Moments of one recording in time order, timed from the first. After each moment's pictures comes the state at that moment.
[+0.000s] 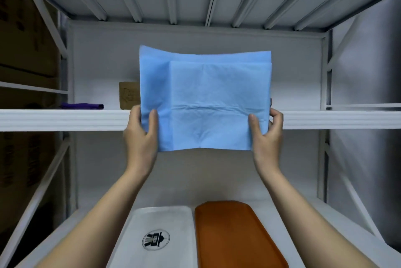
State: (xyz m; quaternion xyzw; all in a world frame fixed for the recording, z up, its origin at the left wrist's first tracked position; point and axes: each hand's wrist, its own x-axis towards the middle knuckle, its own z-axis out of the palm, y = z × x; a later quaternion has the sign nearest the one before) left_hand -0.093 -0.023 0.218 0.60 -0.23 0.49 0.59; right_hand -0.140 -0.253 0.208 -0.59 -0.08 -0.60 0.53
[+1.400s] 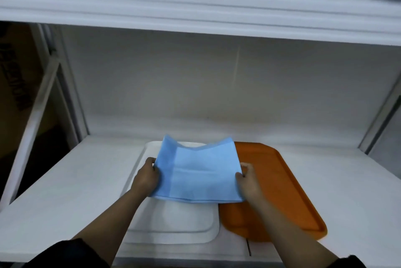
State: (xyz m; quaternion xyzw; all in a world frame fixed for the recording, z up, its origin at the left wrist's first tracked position) left_hand 0.112 0.021 -0.079 0.90 0.05 -0.02 0.43; right_hand 0.049 -0.249 -0.088 -0.82 0.16 -0.12 0.54
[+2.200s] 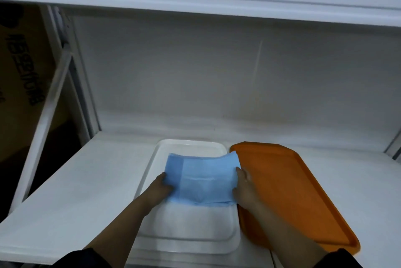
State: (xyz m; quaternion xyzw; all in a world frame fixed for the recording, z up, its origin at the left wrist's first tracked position) left_hand 0.119 0.055 -0.112 0.80 -0.01 -0.17 0.57; right_hand 0.098 -0.209 -0.133 -0.94 0.13 0.01 0.32
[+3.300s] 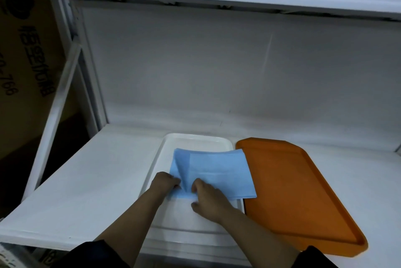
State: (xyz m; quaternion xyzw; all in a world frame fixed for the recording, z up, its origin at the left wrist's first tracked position) left_hand 0.119 0.047 -0.109 0.81 0.12 -0.15 0.55; right_hand 0.077 -0.113 -0.135 -0.97 -0.13 0.05 0.19
